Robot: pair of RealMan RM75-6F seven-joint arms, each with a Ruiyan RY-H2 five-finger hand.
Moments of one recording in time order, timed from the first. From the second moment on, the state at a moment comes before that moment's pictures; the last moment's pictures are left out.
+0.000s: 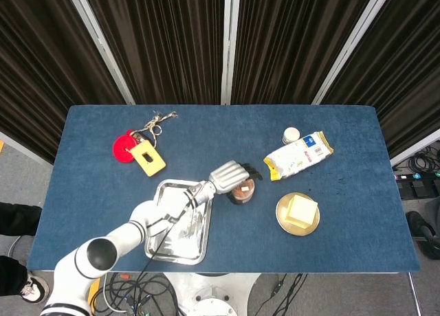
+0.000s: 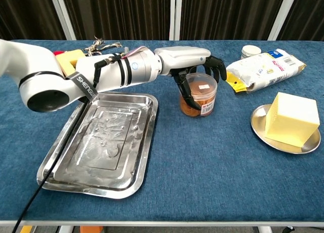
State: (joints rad) left arm -1.26 -2.05 -0.09 -0.55 1.65 0.82 -0.67; right arm 0.01 -1.11 0.12 -1.33 -1.38 1.48 0.19
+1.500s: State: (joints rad) left arm -0.55 -1.20 0.07 -1.50 1.36 1.28 0.01; right arm 0.19 -1.23 0.06 -1.65 -1.48 1.25 -0.20
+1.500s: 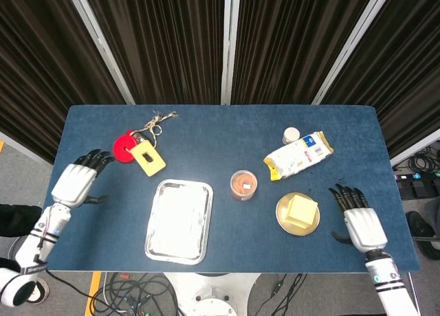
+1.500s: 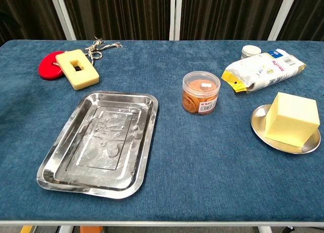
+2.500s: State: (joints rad) left arm -0.32 -1.17 0.06 -1.47 1.43 1.36 -0.05; right arm 0.31 -1.49 0.10 -1.56 -1.35 1.20 -0.36
